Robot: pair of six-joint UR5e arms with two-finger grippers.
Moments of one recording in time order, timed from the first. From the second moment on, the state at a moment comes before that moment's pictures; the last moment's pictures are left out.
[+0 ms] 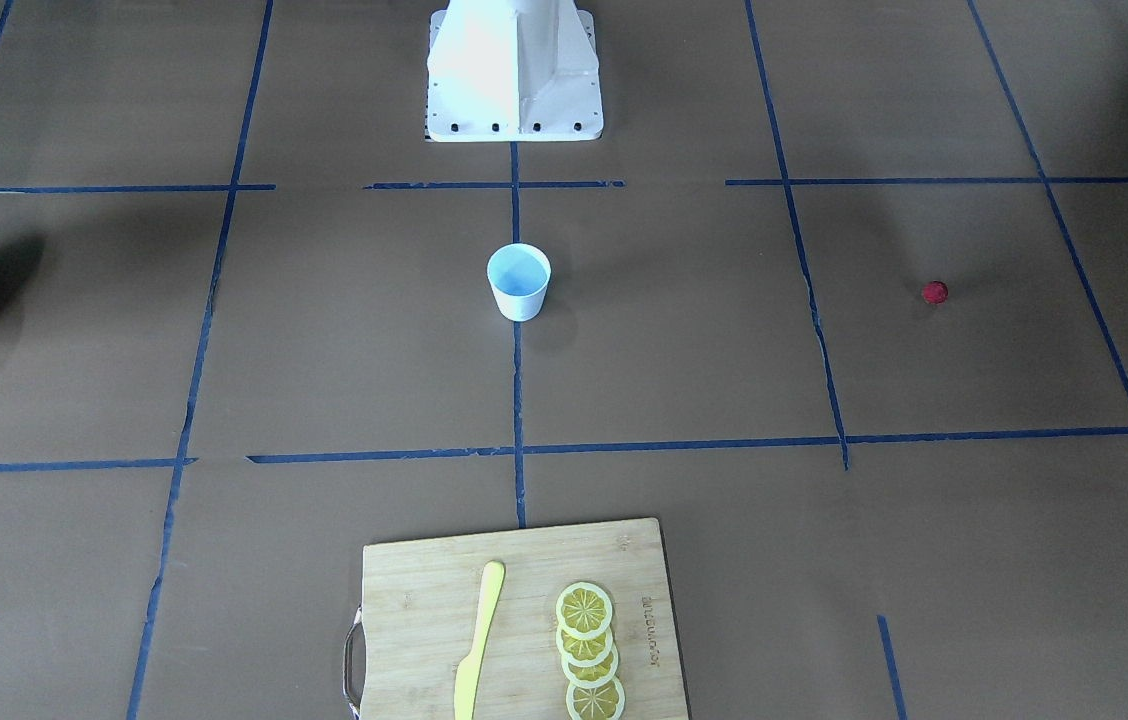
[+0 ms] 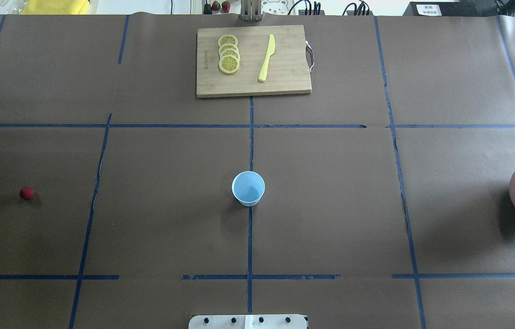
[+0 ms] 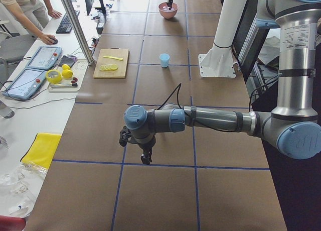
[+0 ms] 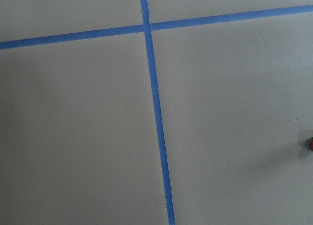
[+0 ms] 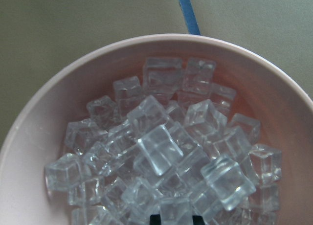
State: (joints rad) left arm -1.52 -1.50 -1.72 -1.39 -2.39 0.17; right arm 1.17 -1.88 1.76 -1.18 2.28 0.82
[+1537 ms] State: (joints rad) left arm -1.52 -1.50 -1.74 -1.41 -2.39 0.17; right arm 0.99 -1.57 2.16 -1.33 2.37 1.52
